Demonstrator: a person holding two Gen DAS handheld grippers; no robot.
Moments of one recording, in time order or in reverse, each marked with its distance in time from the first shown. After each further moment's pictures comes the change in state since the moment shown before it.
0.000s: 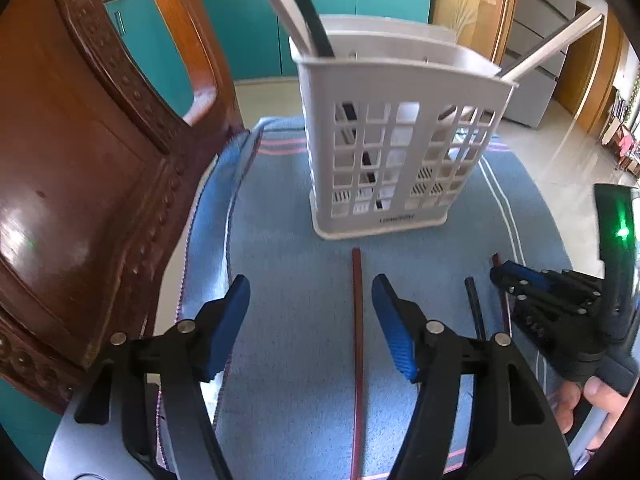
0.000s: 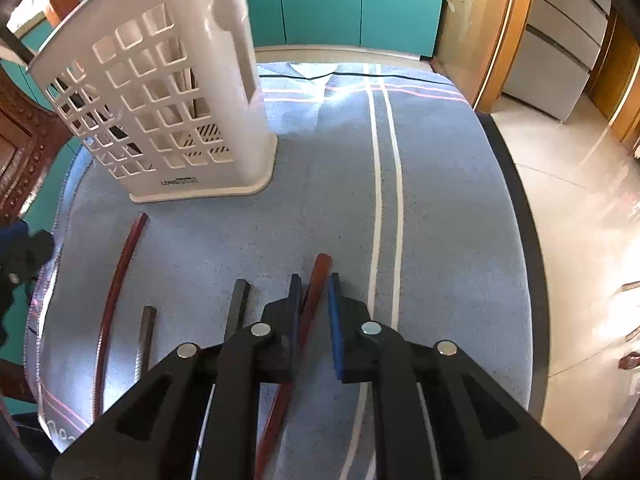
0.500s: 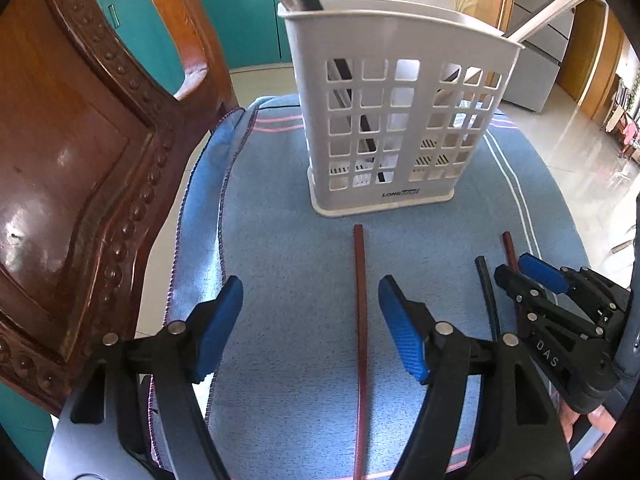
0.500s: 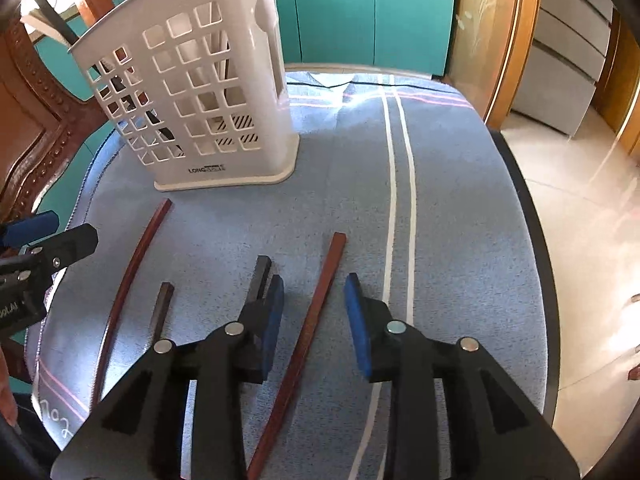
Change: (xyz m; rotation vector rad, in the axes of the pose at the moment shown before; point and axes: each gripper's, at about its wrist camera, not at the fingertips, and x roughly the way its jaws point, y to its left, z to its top) left arm 0.015 -0.006 -0.010 0.026 0.042 0.019; right arm -0.020 0.006 -0.030 -0.045 -0.088 0.020
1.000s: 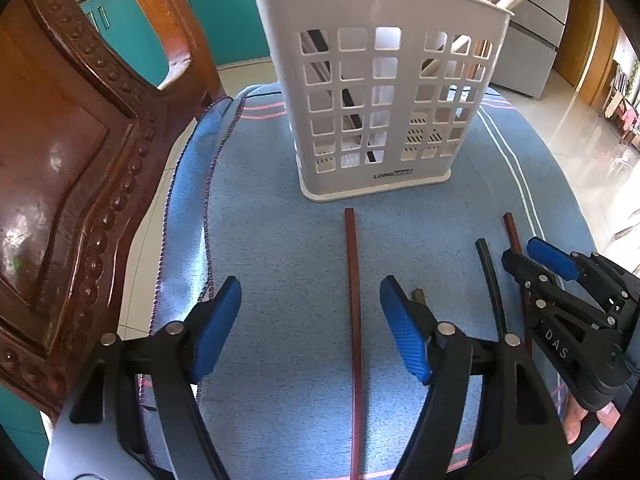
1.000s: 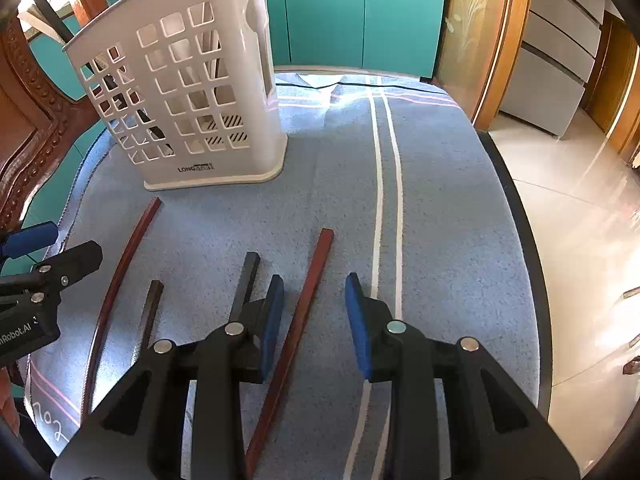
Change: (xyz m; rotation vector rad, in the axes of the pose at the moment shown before) left arm 0.007 -0.014 -0.007 0.036 0.027 0.010; right arm -0.004 -0.004 -0.008 0.010 -0.004 -0.035
